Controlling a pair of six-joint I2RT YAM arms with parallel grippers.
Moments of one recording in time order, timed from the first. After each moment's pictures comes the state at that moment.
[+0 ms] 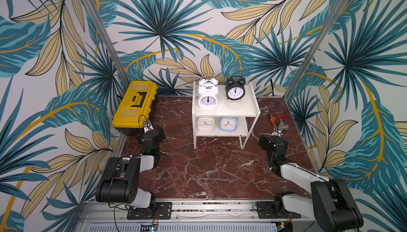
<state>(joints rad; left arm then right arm) -0.01 1.51 0.40 0.79 -0.37 -0.11 0.10 1.31 0.37 0.47 0.42 0.13</state>
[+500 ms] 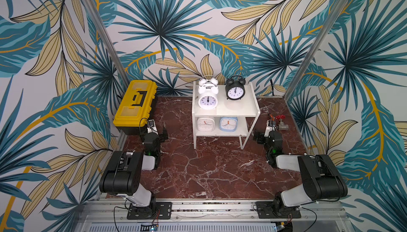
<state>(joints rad) -0.01 1.57 0.37 0.96 -0.26 -0.06 0.04 1.51 0.41 0.74 0.21 0.08</state>
